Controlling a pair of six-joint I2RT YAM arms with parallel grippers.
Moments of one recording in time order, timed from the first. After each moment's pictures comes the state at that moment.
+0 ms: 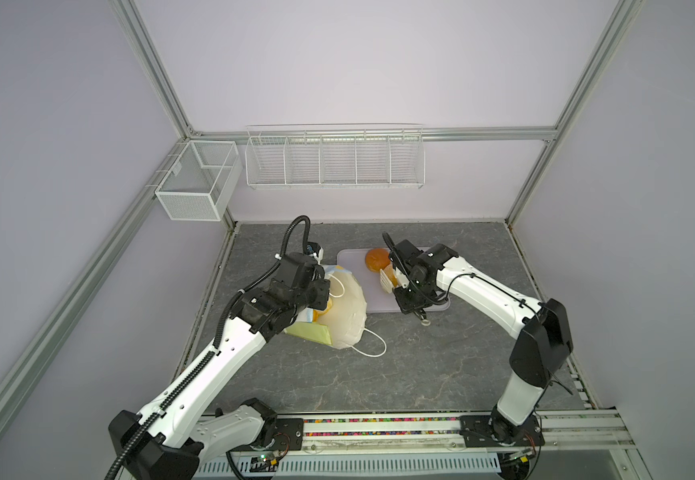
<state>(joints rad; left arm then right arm) -0.62 1.12 1.14 -0.75 -0.16 -0.23 0.69 1.78 1.59 -1.22 0.00 0.32</state>
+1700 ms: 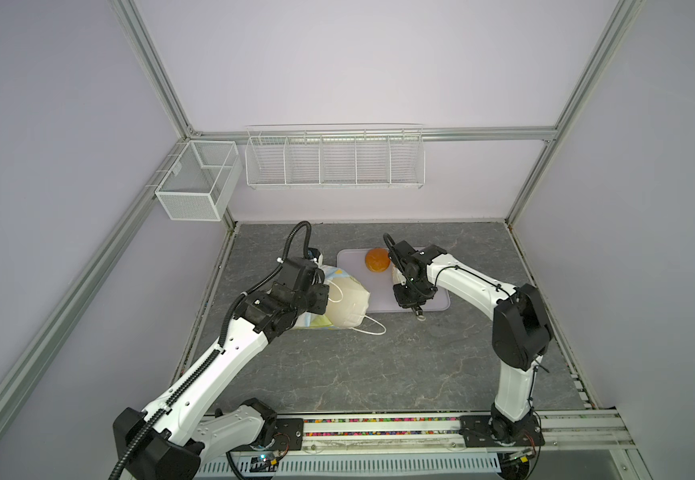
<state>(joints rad) -0.59 1.12 1.08 -0.73 -0.14 -0.23 0.62 1.93 1.58 -1.11 0.04 0.34</state>
